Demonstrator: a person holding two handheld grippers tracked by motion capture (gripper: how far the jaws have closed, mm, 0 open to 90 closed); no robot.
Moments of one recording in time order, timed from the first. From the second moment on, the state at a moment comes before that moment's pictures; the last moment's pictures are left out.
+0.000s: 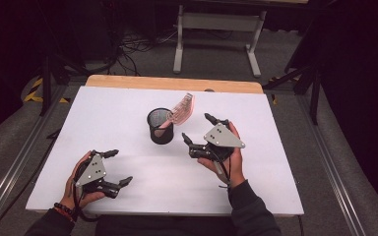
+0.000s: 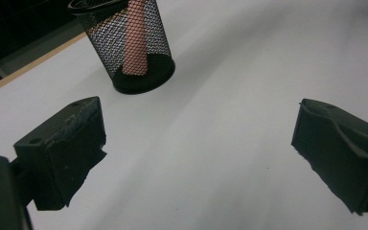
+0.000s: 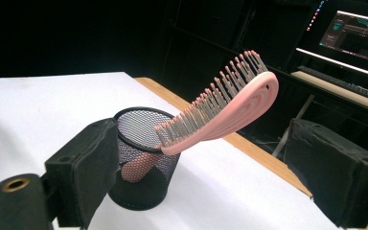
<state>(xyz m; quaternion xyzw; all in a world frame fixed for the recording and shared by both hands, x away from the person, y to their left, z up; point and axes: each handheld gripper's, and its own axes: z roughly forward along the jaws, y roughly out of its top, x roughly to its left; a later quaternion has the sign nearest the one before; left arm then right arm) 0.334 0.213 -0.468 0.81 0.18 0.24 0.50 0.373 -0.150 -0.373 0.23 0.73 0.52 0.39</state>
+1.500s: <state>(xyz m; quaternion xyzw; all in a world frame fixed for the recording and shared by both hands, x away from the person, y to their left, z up) 0.334 0.212 -0.467 0.82 0.17 0.25 0.49 0.342 -0.176 -0.381 0.20 0.74 0.48 0.42</state>
